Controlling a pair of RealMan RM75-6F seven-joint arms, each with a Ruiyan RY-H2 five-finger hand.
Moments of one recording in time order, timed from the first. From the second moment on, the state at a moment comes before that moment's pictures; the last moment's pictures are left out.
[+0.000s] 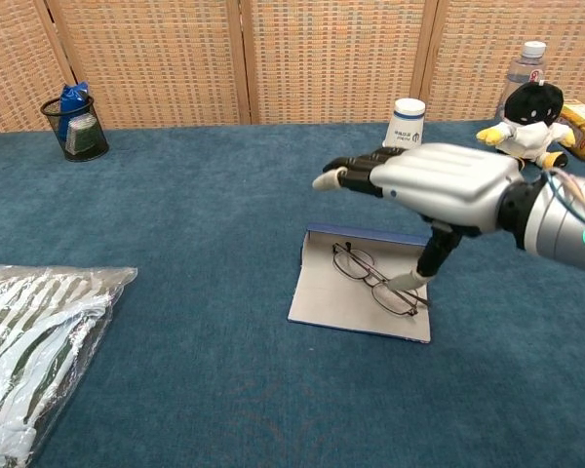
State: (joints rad) left arm -0.07 -0.87 -0.05 -1.86 1.30 1.35 -0.10; right arm 0.85 -1.52 -0.04 -1.59 -1.27 1.12 -0.42
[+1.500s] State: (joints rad) left arm -0.08 -0.87 -0.04 -1.86 1.29 1.32 -0.09; right arm 0.78 -1.73 0.10 -1.22 -1.23 1.01 -0.54
